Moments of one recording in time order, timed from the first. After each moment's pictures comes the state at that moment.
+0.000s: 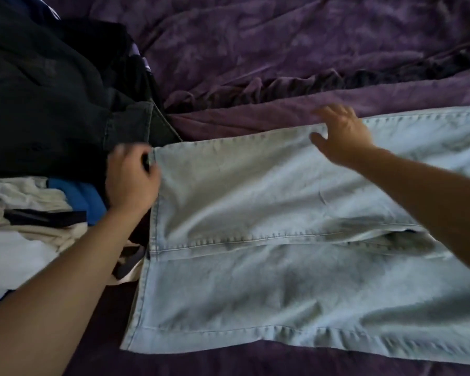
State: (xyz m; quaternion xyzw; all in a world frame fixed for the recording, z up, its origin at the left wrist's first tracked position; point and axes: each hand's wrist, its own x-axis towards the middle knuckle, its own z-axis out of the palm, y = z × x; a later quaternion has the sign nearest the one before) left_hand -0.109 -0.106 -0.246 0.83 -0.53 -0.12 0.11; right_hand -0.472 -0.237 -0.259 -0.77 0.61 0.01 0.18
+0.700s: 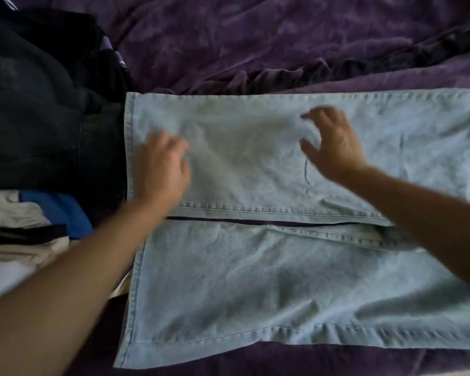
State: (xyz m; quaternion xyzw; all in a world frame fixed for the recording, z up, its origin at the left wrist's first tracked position) left_hand -0.170 -0.138 -0.246 0.71 -0.69 -0.09 0.08; right_hand -0.475 -0.205 -0.264 -0.77 0.60 -0.10 0.18
